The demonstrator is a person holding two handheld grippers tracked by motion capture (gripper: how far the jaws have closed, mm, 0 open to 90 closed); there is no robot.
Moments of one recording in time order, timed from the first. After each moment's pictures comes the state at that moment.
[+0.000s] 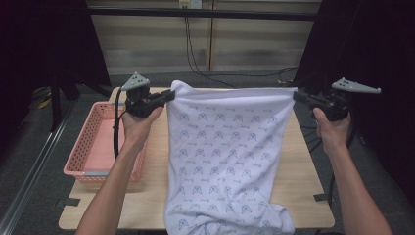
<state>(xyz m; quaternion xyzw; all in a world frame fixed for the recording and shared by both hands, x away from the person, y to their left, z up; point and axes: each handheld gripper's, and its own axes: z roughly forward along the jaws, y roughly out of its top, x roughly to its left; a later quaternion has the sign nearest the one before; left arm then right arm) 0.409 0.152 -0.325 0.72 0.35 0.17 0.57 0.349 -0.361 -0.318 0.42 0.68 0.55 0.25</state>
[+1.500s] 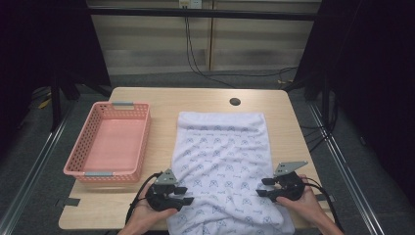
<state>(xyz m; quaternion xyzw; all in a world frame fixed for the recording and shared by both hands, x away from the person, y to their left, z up) 0.248 0.119 -0.494 0.88 0.26 -0.01 0.39 0.241 -0.280 -0.494 0.35 0.87 0.35 0.06</state>
